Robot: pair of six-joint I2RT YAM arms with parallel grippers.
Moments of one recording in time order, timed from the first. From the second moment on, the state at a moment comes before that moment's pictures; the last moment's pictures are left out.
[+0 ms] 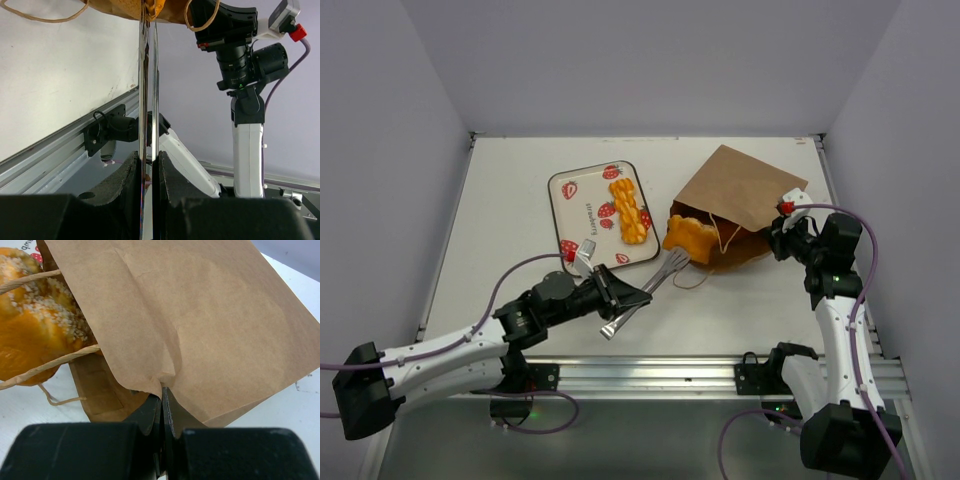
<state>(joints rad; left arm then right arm) -0.99 0.83 0.39 0.21 0.10 -1.50 -0.19 0.83 0.67 -0.28 -0.65 -0.39</state>
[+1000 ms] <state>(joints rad) -0.99 0.40 0.51 -0.44 -0.07 -1.43 -0.19 0.84 0.67 -0.28 -0.62 -0.38</state>
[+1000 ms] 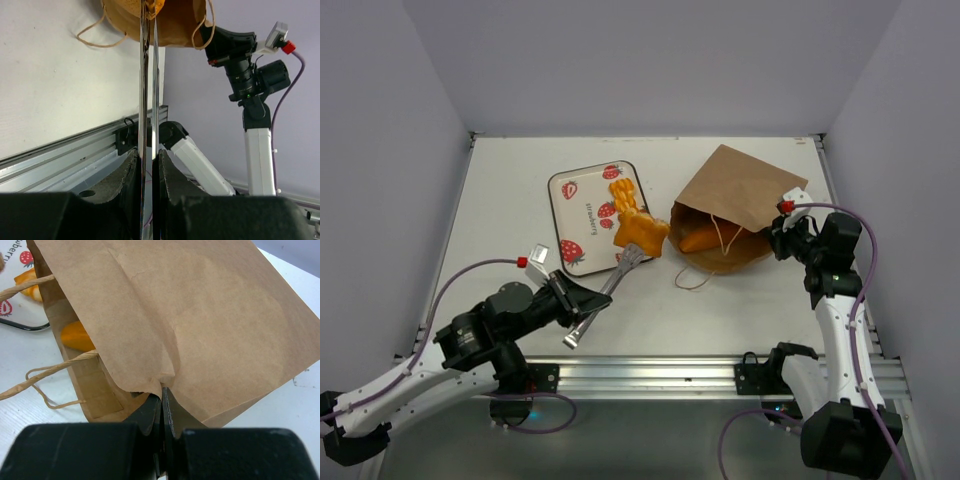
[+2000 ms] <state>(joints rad) -0.44 0.91 0.68 -0.29 -0.02 -1.22 -0.20 0.83 0.67 -0.28 -0.62 -0.38</state>
